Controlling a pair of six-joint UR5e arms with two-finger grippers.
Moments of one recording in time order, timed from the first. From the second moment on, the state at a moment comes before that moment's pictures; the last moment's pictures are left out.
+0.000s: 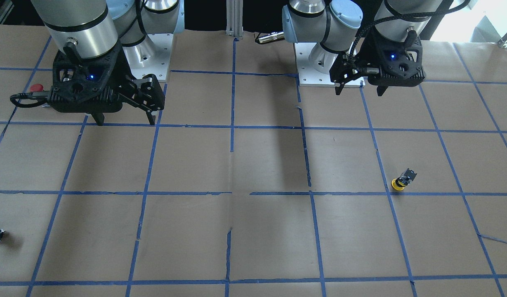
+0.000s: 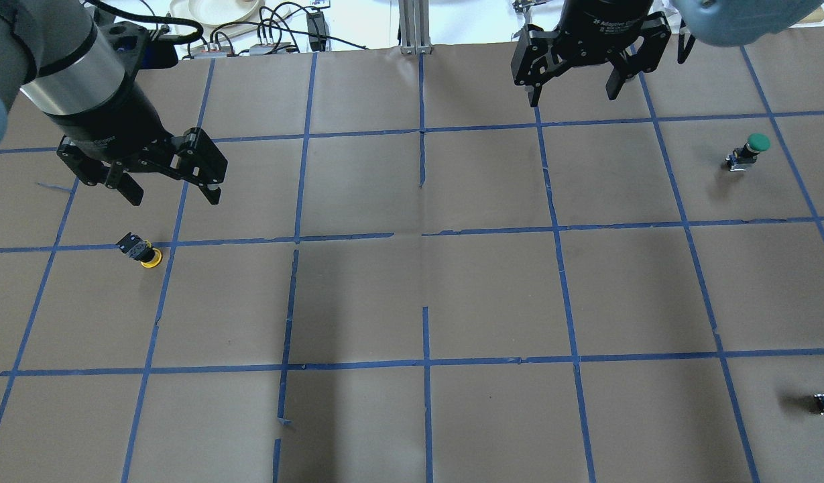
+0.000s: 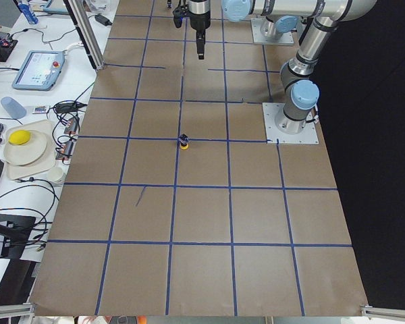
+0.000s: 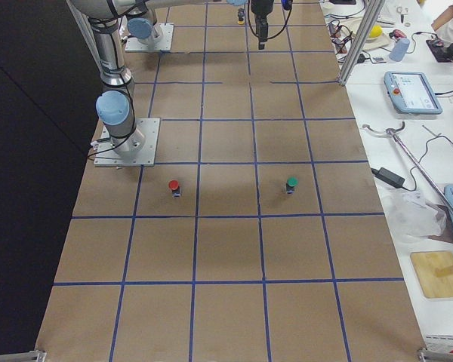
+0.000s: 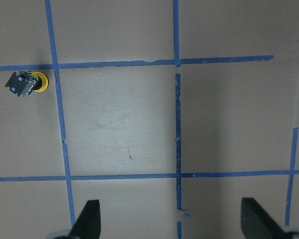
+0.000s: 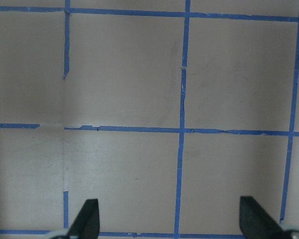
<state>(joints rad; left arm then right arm) -1.51 -1.50 -1.62 -1.66 1.60 0.08 1.68 -1.43 1.35 -1.56 -1.59 0.06</state>
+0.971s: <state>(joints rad) -1.51 -1.50 -1.61 -1.66 1.60 0.07 1.68 -1.43 1.35 -1.56 -1.59 0.06</state>
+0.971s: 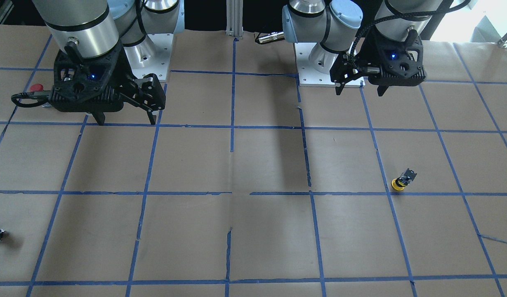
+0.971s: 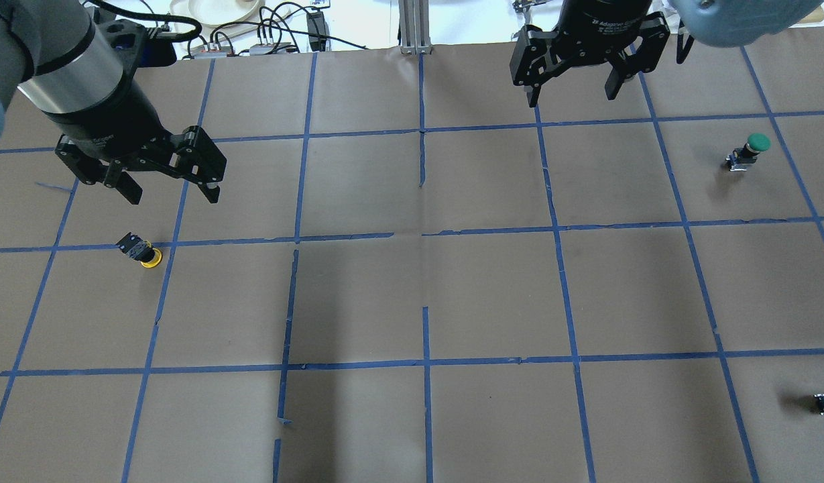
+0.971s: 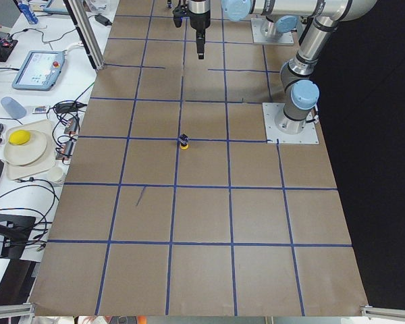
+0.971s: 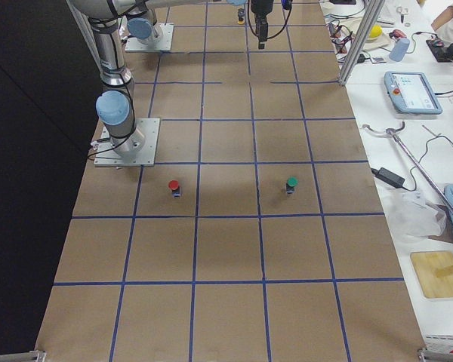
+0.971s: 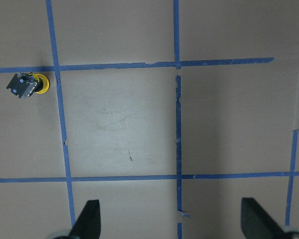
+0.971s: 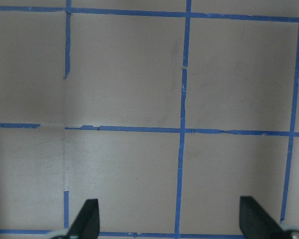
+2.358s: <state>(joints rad) -1.15 -1.68 -1.62 -1.52 1.63 0.45 1.68 -1.43 1.35 -1.56 -1.59 0.06</state>
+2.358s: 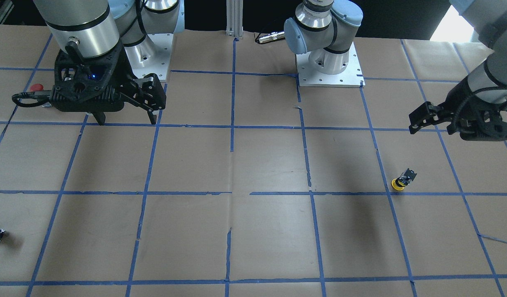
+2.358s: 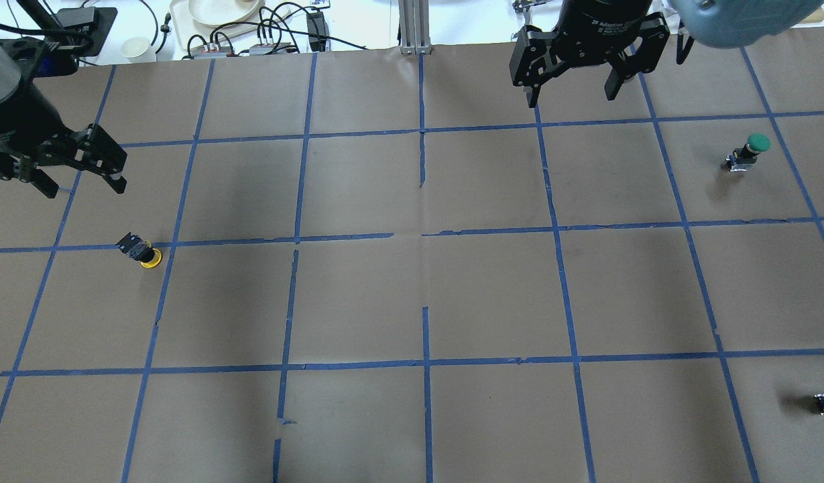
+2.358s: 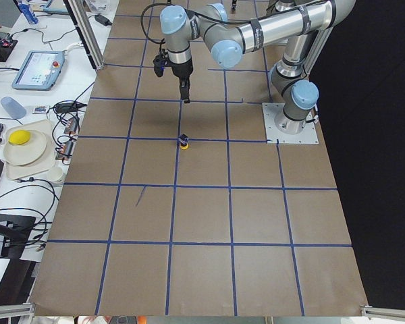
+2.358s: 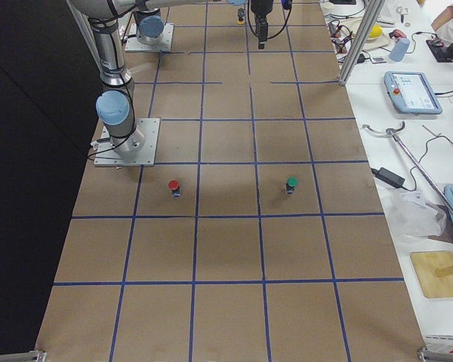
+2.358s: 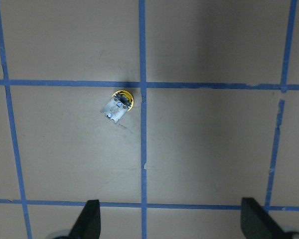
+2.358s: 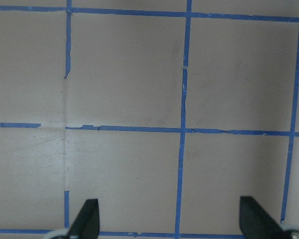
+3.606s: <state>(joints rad) -1.08 -1.88 -1.87 -1.06 1.63 0.89 1.68 -1.42 1.35 -1.57 -1.59 0.06</state>
